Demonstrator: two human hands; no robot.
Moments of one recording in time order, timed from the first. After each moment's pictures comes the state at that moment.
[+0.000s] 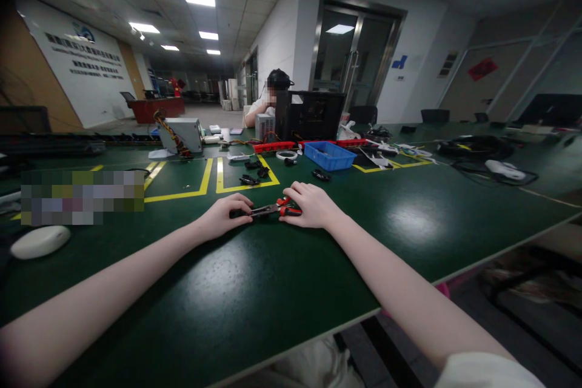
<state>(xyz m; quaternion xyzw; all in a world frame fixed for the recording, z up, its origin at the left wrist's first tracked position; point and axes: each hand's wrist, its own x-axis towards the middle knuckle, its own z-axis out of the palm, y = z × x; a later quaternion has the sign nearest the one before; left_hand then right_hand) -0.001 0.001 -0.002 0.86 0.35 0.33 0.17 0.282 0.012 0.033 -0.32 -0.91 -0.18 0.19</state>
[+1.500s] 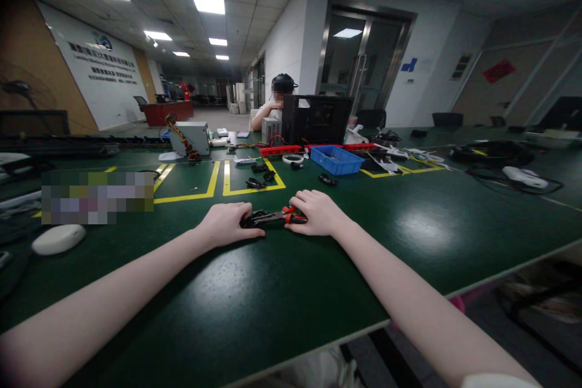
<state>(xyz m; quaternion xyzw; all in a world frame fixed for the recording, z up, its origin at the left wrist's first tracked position) 0.010 -0.026 0.023 0.86 0.49 0.17 -0.01 0.279 0.008 0.037 -0.30 -0.92 -0.18 0.16</state>
